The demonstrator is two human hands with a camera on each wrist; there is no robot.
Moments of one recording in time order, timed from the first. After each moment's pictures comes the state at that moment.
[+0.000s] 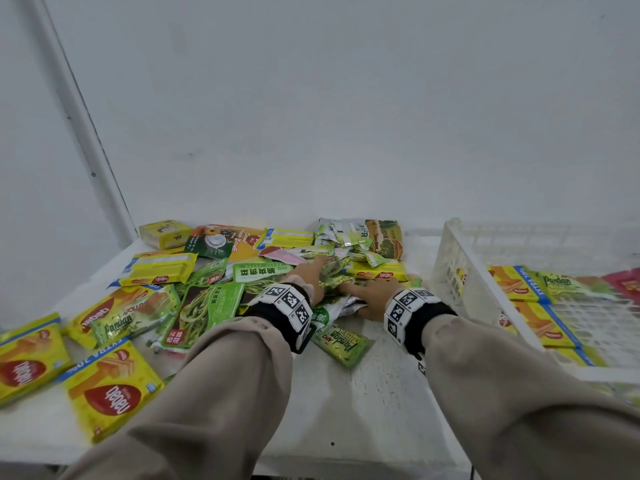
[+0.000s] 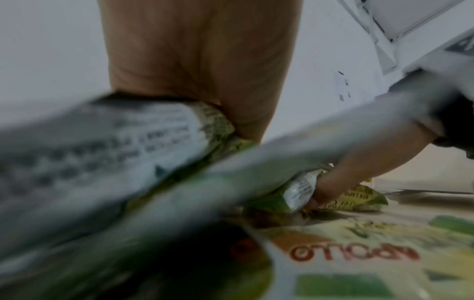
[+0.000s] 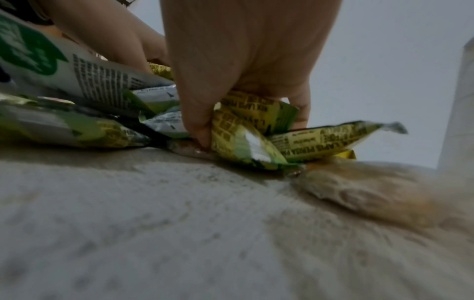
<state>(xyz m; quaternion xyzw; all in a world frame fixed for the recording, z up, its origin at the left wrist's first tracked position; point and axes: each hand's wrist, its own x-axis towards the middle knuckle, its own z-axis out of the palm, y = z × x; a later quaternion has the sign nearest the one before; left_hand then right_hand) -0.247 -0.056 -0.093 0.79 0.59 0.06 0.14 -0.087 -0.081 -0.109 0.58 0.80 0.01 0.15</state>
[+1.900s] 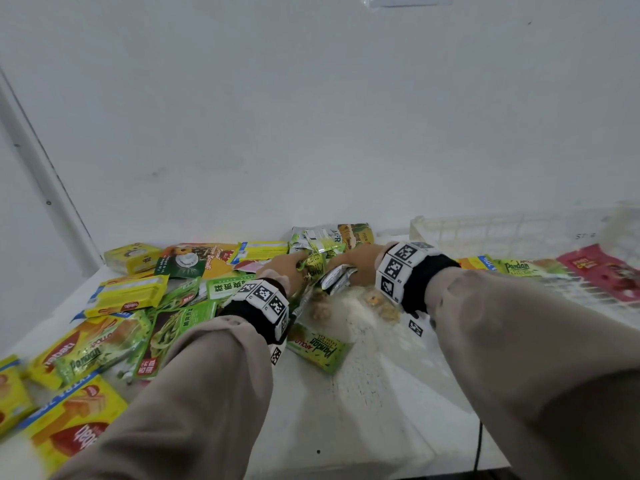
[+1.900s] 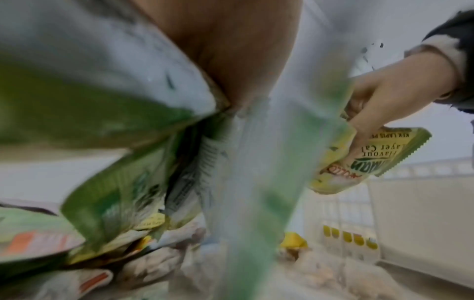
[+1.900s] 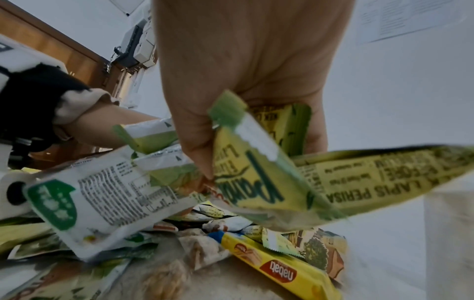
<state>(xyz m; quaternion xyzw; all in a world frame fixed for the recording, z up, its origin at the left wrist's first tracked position) -0.238 -0.042 -0.070 0.80 0.58 0.10 0.09 -0.071 -0.096 -0.024 0.57 0.81 -0.07 0.09</state>
